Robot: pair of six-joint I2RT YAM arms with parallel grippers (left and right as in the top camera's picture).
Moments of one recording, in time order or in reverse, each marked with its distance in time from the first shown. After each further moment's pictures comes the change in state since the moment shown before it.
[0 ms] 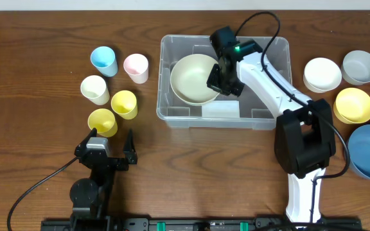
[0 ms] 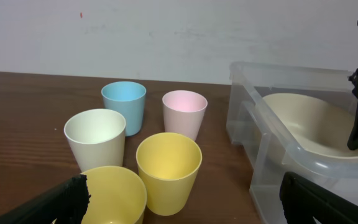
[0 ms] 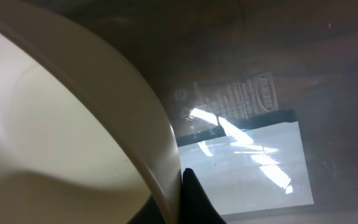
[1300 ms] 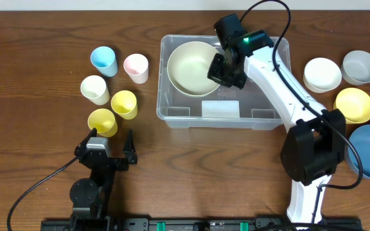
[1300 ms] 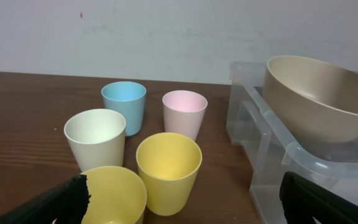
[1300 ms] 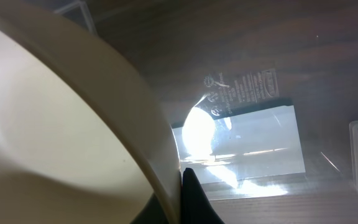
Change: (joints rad) left arm 0.000 0.000 0.000 0.000 0.000 0.000; right arm -0.005 -0.074 0.103 -0.093 -0.037 -0.024
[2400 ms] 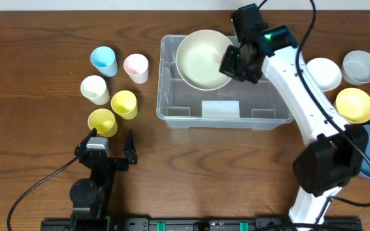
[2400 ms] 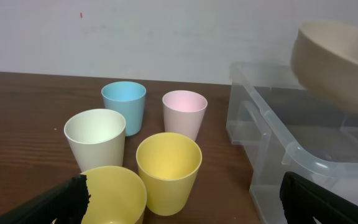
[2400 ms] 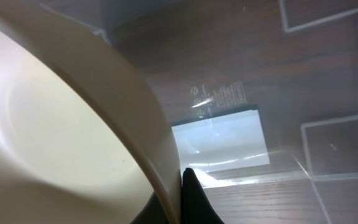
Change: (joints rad) left arm 0.000 0.000 0.000 0.000 0.000 0.000; right arm -0.045 -0.111 0.000 -0.039 0.015 -0.057
